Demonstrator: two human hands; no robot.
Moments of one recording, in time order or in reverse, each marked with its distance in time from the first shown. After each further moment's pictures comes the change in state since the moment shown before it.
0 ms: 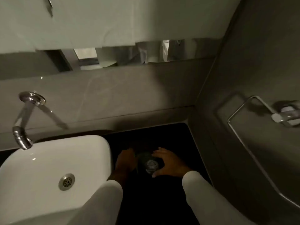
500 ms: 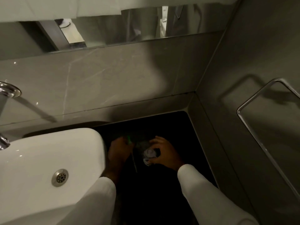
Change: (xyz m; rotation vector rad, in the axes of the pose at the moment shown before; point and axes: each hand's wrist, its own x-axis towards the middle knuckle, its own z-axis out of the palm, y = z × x) left_hand 0.011 0.000 -0.004 -0.219 0.163 -0.176; right_hand 0.041 0.038 0.026 0.141 0.186 -0.024
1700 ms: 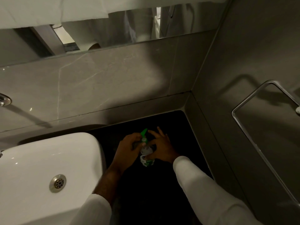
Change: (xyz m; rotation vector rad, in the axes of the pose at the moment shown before) left_hand -0.024 0.033 0.000 -0.361 -0.050 0.460; right_hand 0.038 0.017 -0.003 -0.078 -0.045 0.104
